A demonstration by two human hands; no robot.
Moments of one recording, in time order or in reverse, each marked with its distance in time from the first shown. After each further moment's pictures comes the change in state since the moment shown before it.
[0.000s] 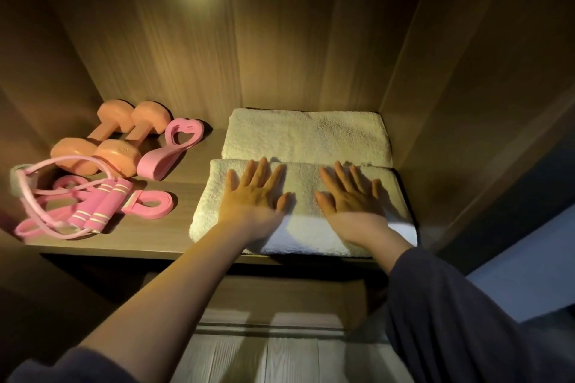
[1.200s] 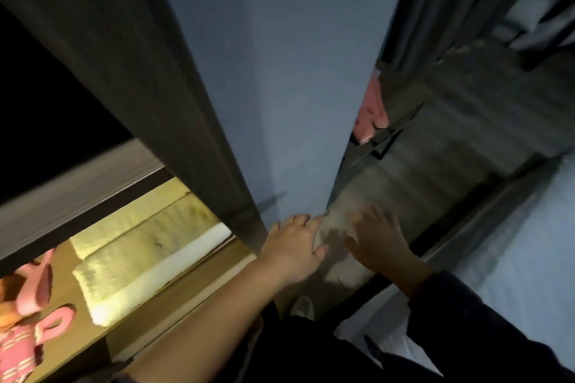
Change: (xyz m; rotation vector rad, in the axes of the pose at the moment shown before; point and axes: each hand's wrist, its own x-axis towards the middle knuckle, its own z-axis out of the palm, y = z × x) left_hand -0.135 0.383 -0.228 -0.063 -0.552 0.757; right_hand -0.375 0.206 -0.214 0.154 -0.161 0.624
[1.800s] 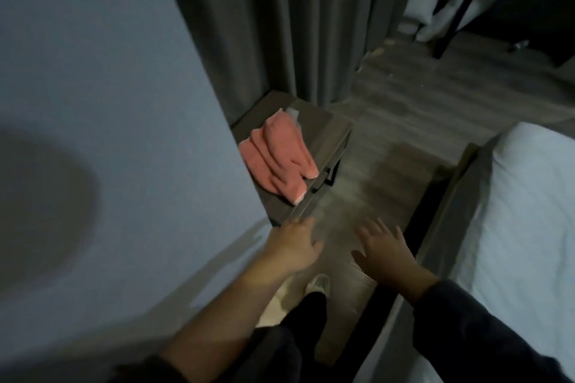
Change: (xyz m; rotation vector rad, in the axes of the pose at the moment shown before) left_hand 0.282 0.105 -0.080 0.045 -0.125 0.098; right_hand 0.122 0.201 -0.054 0.141 -0.039 0.297
